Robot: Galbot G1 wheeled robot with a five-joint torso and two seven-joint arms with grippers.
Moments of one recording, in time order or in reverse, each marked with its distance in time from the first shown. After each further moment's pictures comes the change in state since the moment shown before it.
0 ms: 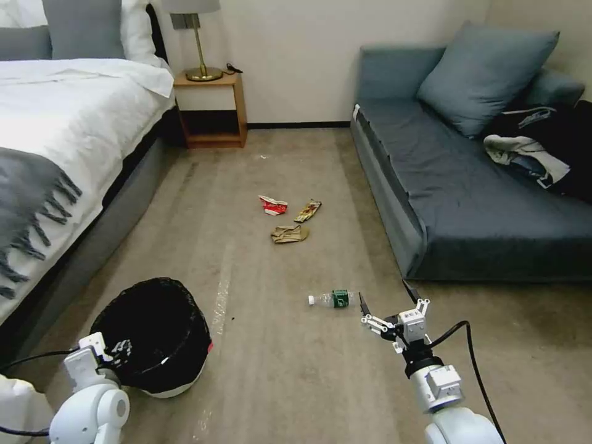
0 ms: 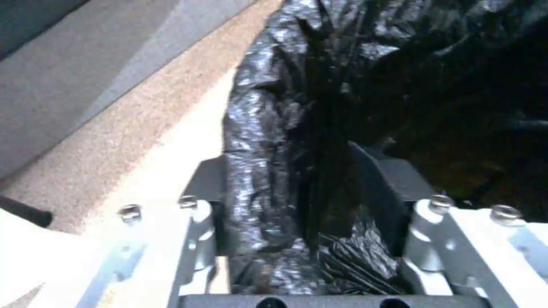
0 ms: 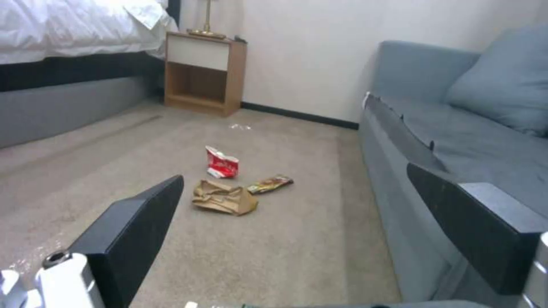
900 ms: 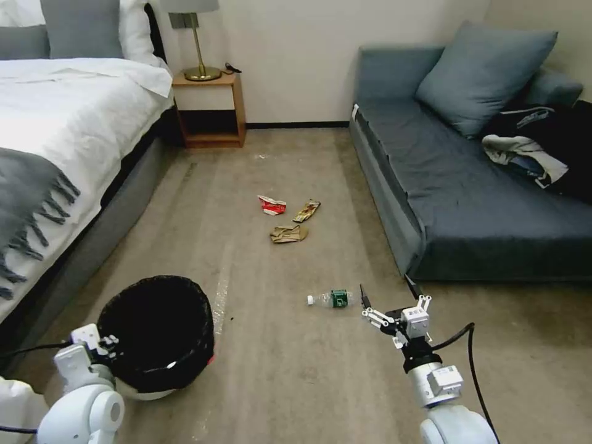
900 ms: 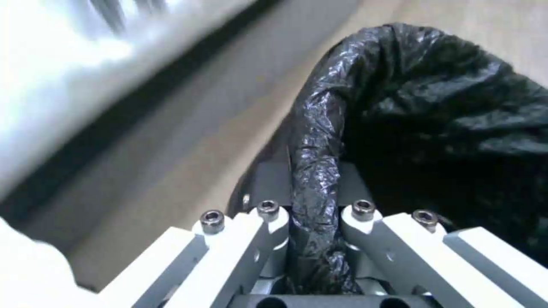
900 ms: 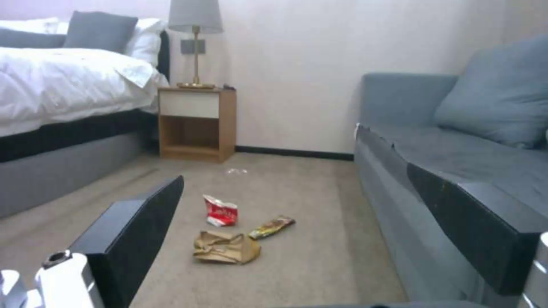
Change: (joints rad) left arm 0.063 0.013 -0.024 -0.213 0.102 -0.034 0.009; right arm 0.032 0.003 -0.023 -0.052 0.099 0.159 0.046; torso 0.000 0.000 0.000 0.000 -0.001
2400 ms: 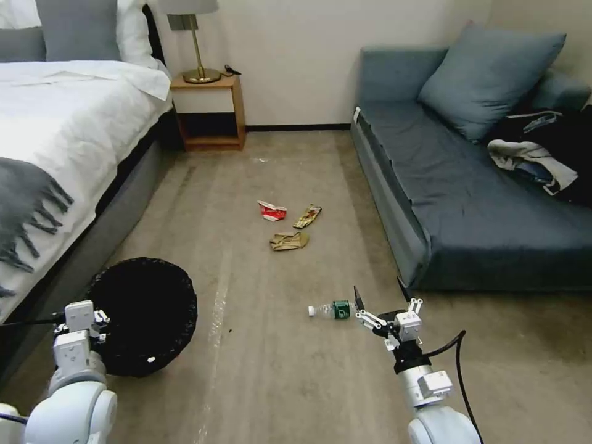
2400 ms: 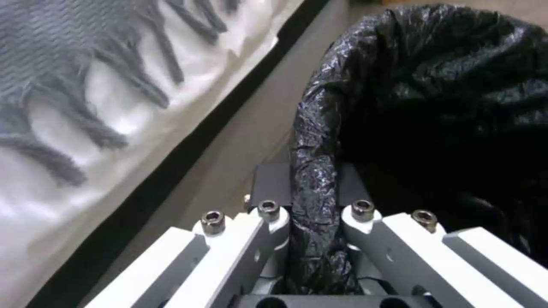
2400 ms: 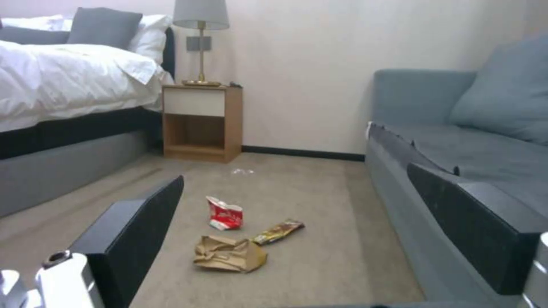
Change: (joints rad) left arm 0.001 0.049 0.021 0.032 0.196 -0.110 0.108; right arm 0.027 0.044 -0.011 -0.078 -0.032 0.051 -0.041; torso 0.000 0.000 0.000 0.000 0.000
